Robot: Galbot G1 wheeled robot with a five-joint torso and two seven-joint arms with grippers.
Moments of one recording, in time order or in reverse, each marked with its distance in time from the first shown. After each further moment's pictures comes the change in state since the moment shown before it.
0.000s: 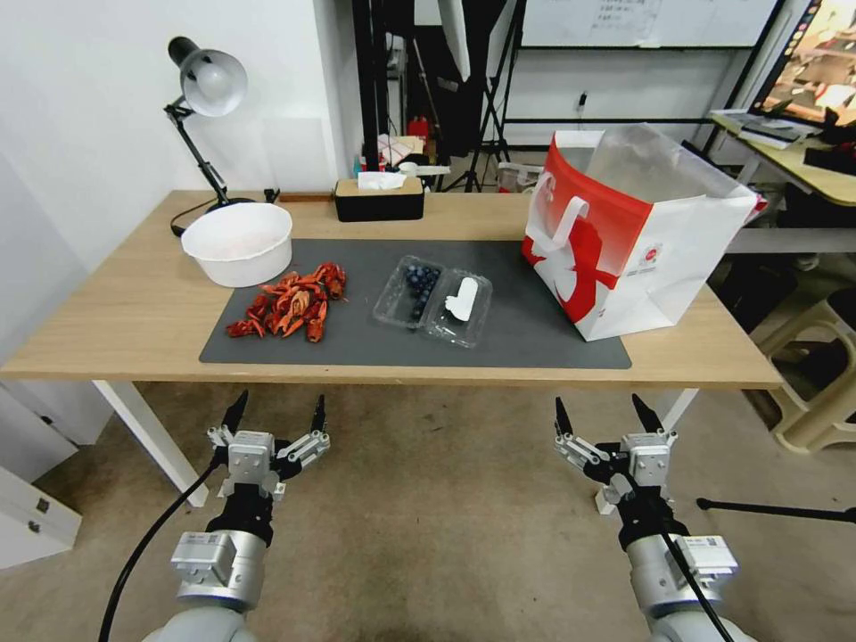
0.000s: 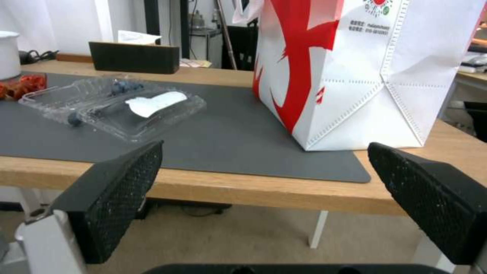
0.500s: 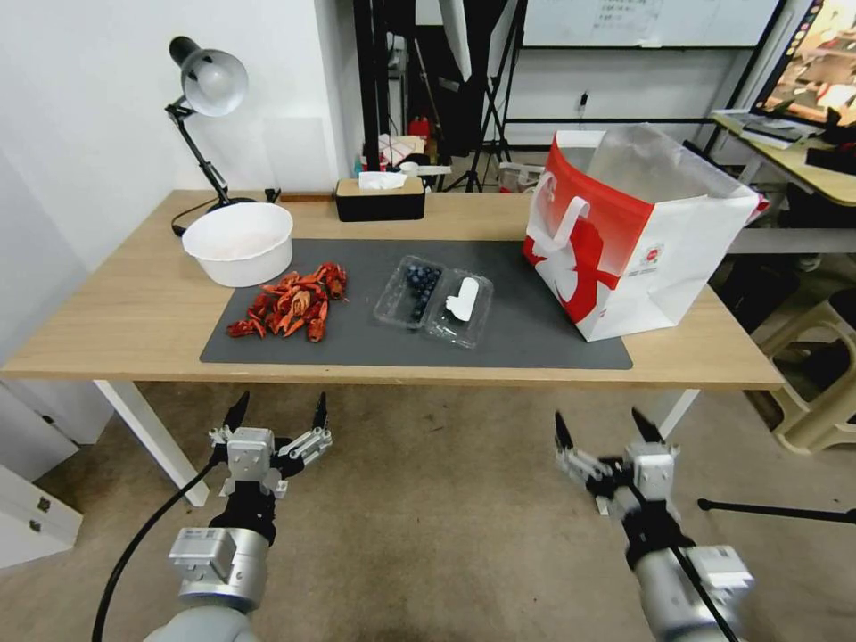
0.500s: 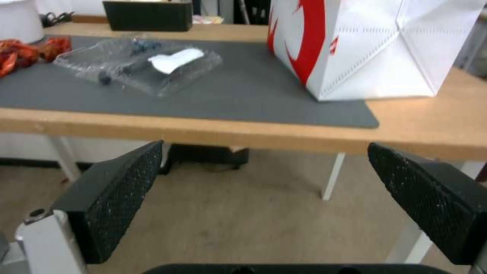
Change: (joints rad) left arm 0.011 0.087 0.099 -0.093 -0.147 0.140 -0.166; right arm -0.149 0.018 0.034 0.127 0.046 -0.140 -0.076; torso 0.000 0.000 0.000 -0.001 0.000
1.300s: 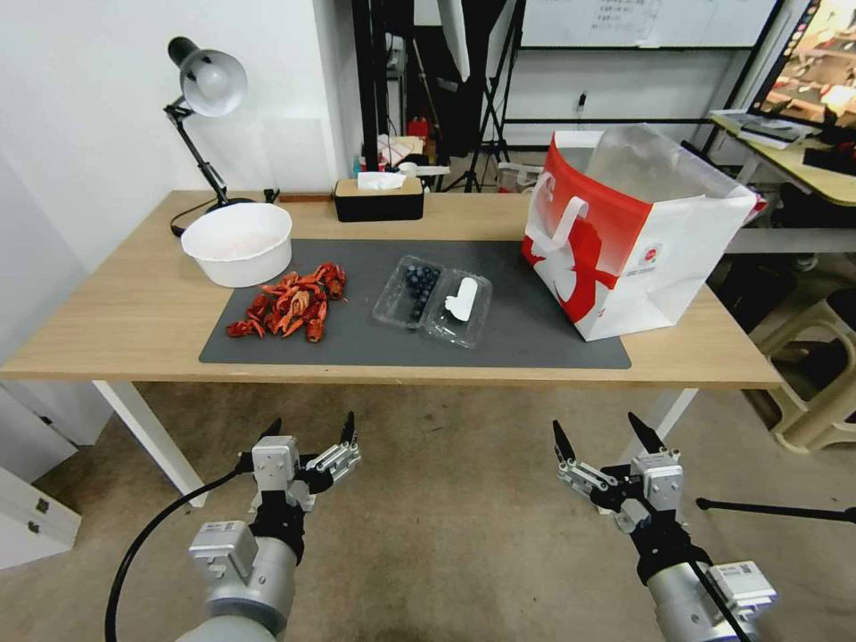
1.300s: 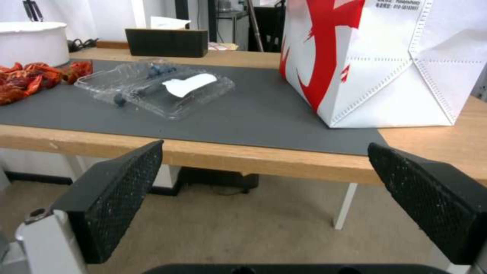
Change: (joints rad) left arm -0.062 0.121 0.110 0.009 -0.177 0.072 -0.174; right arm 0.038 -0.005 0.036 -0.057 0.026 0.114 -0.074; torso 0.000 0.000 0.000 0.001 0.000
